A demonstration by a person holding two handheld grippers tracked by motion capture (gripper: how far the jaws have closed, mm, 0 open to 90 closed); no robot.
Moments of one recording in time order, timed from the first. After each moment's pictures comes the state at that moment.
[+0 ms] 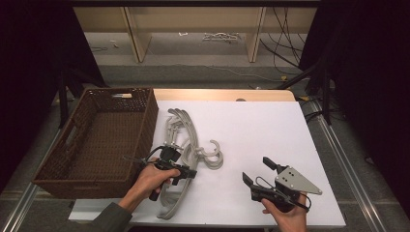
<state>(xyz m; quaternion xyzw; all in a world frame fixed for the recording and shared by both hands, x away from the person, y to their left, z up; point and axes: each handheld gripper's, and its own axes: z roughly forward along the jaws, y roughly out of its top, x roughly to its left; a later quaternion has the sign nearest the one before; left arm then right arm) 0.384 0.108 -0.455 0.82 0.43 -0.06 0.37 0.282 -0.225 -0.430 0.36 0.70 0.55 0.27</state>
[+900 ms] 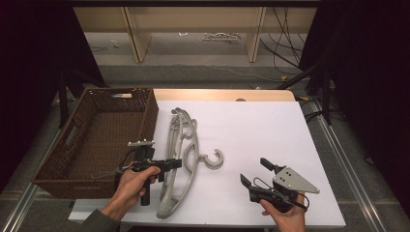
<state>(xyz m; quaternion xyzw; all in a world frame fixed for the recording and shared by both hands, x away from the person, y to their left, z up) 0.356 0.156 -0.425 0.69 0.52 -0.04 0.50 0.282 -0.222 -0.431 0.36 0.71 0.55 0.26</state>
